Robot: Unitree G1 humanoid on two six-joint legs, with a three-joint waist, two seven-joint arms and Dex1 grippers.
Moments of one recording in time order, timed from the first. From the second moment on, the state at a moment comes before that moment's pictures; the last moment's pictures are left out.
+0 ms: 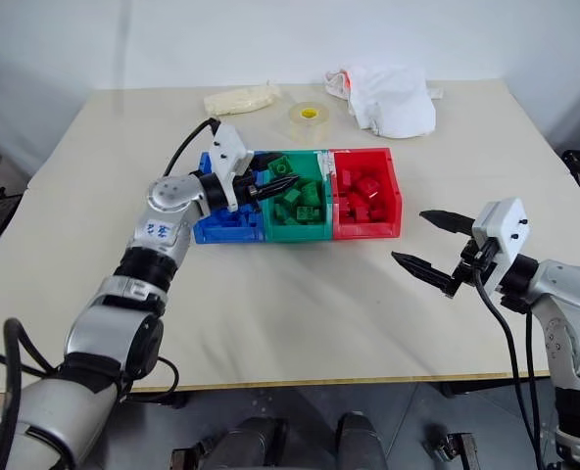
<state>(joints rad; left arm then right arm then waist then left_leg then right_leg) -1.14 0.27 -0.04 0.97 -0.09 -0.22 -0.79 -0.25 -0.77 -0.30 -0.15 0.54 0.29 0.99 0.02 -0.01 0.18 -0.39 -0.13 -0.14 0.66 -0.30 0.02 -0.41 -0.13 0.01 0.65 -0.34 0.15</state>
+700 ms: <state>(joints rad) -0.72 0.55 0.06 0.35 -0.31 0.04 -1.12 -0.37 -0.85 -0.18 -0.01 0.49 0.23 1.23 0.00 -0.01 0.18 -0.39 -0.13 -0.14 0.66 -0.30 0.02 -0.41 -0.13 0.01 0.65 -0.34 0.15</state>
